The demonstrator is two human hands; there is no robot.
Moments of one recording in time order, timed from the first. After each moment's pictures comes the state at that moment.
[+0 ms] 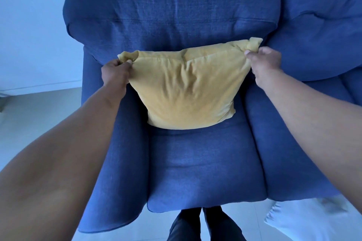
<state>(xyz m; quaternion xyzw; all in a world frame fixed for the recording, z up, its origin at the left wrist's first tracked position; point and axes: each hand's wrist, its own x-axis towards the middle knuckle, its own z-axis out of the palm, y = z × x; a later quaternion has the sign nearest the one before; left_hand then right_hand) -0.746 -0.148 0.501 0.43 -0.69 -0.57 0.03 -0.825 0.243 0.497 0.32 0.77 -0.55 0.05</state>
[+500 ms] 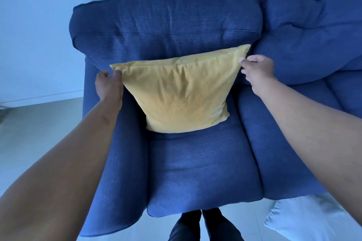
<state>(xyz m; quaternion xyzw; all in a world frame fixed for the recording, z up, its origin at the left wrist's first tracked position) -0.711 -0.139 0.532 0.46 -0.72 -0.51 0.09 -0.794 0.257 0.527 0.30 0.79 -0.54 0.04</state>
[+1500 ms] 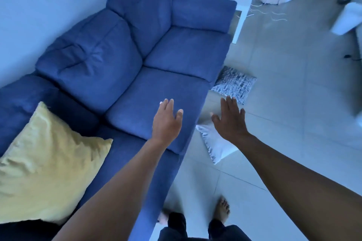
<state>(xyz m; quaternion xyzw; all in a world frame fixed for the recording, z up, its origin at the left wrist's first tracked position) -0.423 0.409 0.586 -0.34 -0.87 -0.27 -0.23 -0.254 0.552 0.572 0.47 0.86 -0.19 0.00</state>
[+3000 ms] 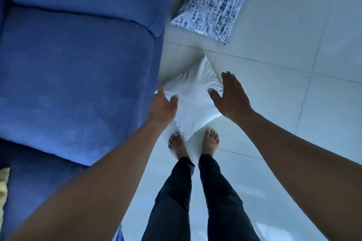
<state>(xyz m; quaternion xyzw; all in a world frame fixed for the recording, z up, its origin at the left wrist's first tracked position) -0.354 0.756 0.234 -0.21 -0.87 -0.09 -0.43 -0.172 0.873 0.244 0.54 0.76 -0.34 0.12</state>
